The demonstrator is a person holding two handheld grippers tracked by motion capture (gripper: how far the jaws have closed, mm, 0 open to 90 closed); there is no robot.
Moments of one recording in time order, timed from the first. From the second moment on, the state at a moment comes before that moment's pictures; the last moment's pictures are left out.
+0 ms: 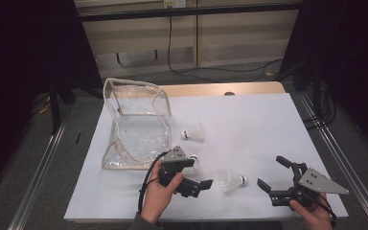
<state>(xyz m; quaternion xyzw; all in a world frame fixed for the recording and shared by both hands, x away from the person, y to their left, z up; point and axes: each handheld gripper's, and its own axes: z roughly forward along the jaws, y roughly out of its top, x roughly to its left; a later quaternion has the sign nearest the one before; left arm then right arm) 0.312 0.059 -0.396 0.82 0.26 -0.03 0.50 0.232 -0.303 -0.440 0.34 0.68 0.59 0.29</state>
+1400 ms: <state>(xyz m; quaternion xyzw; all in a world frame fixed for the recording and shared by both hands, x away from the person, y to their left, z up) 0.299 0.117 -0.403 0.81 0.25 -0.01 0.53 0.233 -0.305 -0.441 0.34 0.68 0.59 0.29</state>
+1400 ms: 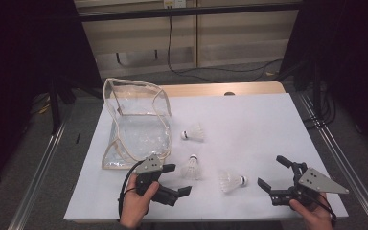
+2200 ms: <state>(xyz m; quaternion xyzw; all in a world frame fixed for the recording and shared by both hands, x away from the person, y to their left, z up) 0.300 0.146 -0.406 0.80 0.25 0.02 0.55 0.234 -0.304 -0.442 0.34 0.68 0.58 0.29</state>
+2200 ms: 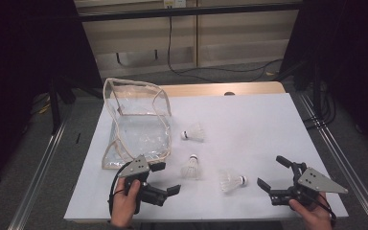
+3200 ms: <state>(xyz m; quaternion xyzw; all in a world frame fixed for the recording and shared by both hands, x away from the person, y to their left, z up) 0.304 0.190 -0.416 0.79 0.25 0.04 0.56 0.236 -0.305 -0.442 0.35 0.68 0.58 0.29</state>
